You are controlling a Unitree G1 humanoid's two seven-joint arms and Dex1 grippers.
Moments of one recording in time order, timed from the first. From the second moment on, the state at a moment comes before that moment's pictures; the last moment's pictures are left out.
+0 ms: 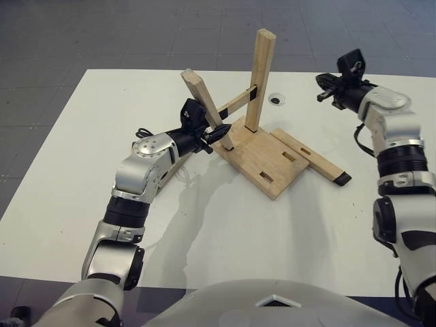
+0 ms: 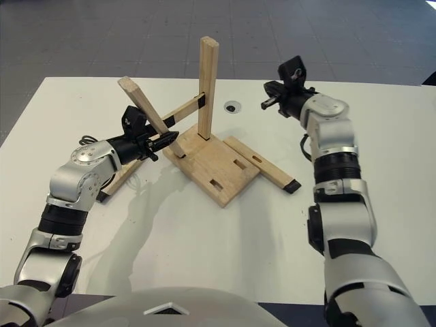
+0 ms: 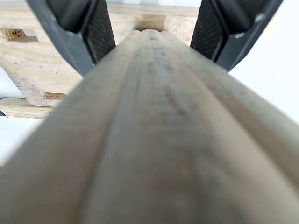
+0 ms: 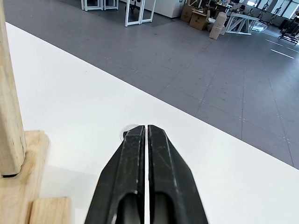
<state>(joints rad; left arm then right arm) -0.41 0.42 -0.17 0.07 -0.39 0.51 -0.56 -0.91 -0.40 0.03 0.86 0.08 0.16 0.57</state>
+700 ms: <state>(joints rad) -0.40 0.43 -0.19 0.06 -0.37 0.51 -0.60 -0.87 -0.30 0.23 0.70 0.00 -0.08 0.97</state>
